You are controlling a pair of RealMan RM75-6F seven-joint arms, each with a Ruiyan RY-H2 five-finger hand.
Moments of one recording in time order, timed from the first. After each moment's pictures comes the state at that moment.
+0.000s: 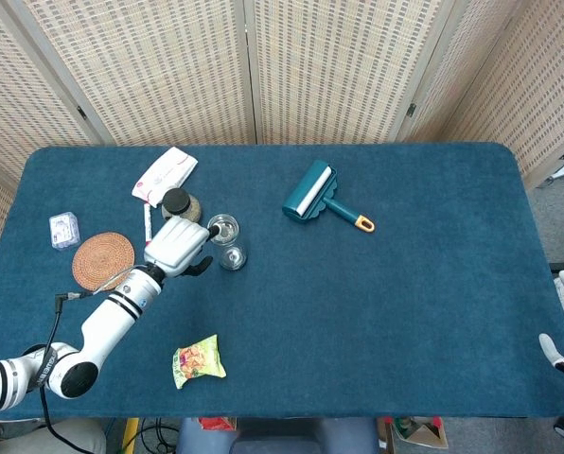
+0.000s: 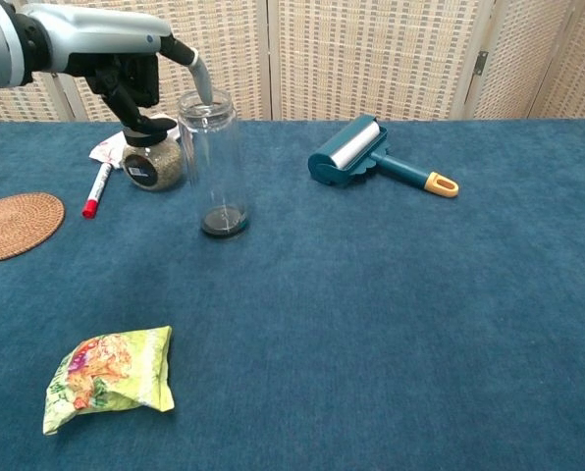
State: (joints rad) left arm -0.97 -1.18 -0.18 -1.76 0.95 0.88 0.42; right arm -0.07 -0.99 0.05 -1.59 -1.61 1.70 0.15
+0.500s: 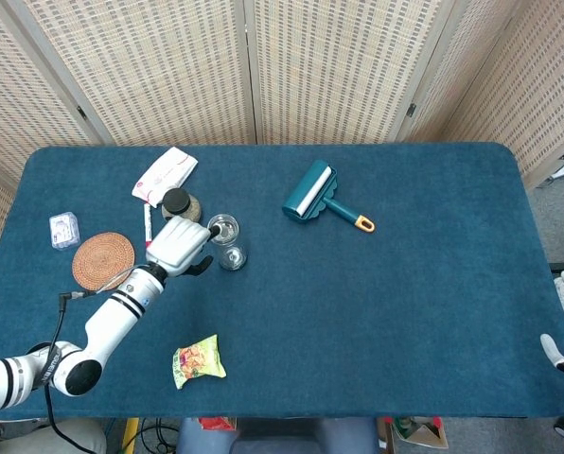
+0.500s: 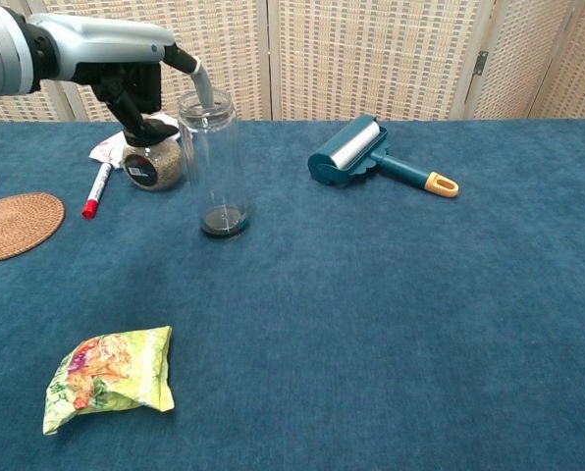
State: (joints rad) left arm -0.98 -1.20 -0.17 -1.74 0.93 0.88 0.43; right arm -0.07 -0.99 0.05 -1.59 -1.61 1.71 0.15
